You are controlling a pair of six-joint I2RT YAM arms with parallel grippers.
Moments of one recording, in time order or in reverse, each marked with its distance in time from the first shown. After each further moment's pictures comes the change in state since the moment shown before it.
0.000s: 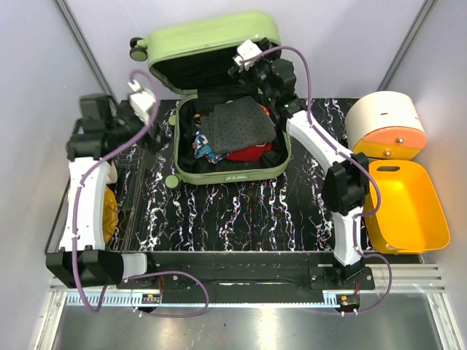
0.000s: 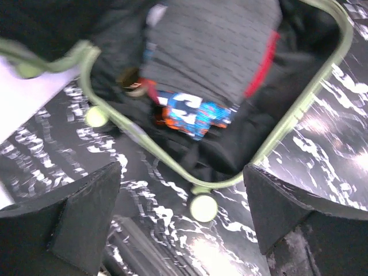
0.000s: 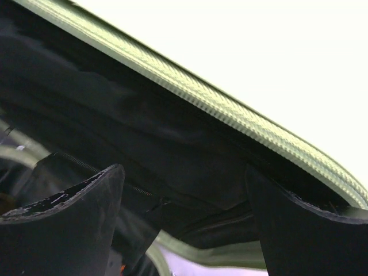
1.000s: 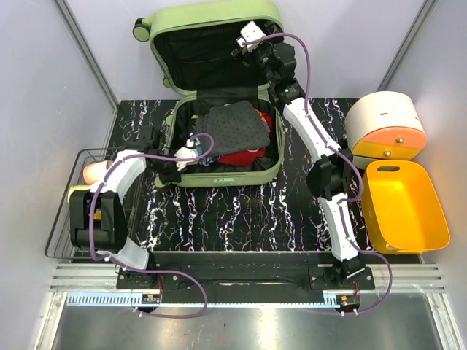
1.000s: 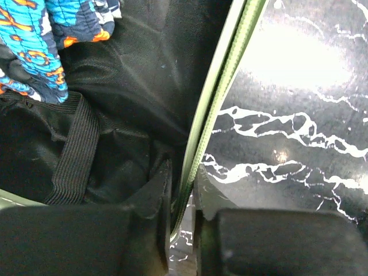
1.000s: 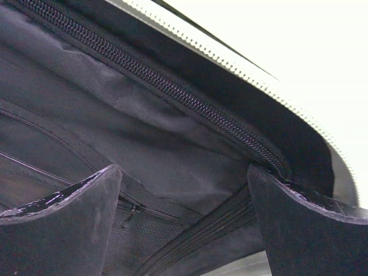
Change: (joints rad) left arm -0.227 0.249 -0.437 0.002 -0.221 0.574; right arm -0.064 0.361 0.613 -0.172 0.019 -0.026
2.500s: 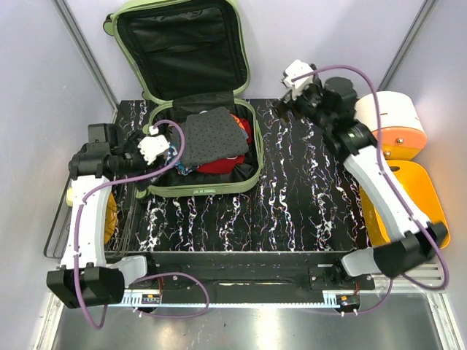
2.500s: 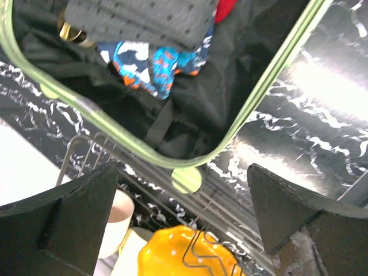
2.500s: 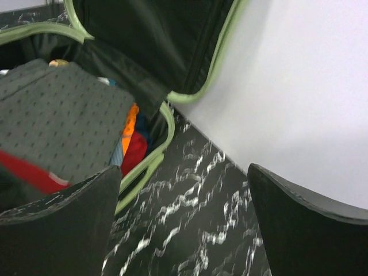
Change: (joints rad) left arm 0.227 -0.410 0.157 -0.297 -0.016 -0.020; right arm -0.031 -0.931 -0.970 -0.353 -0.175 0.188
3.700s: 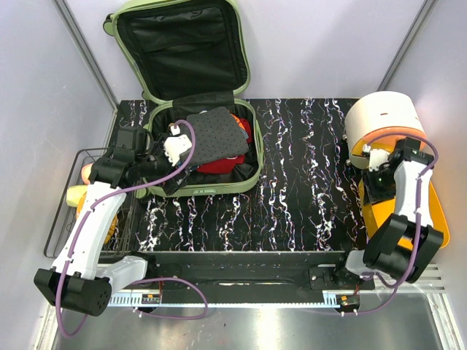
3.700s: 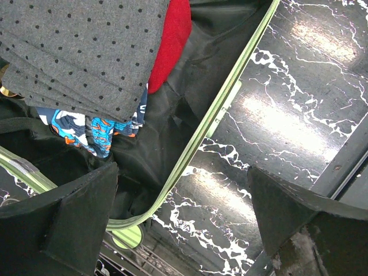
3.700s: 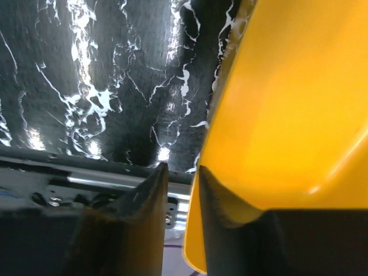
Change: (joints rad) left arm -0.345 -0.058 -0.067 0.135 -0.033 -0.411; right arm -0.849 -0.054 -0.369 -0.978 0.067 -0.134
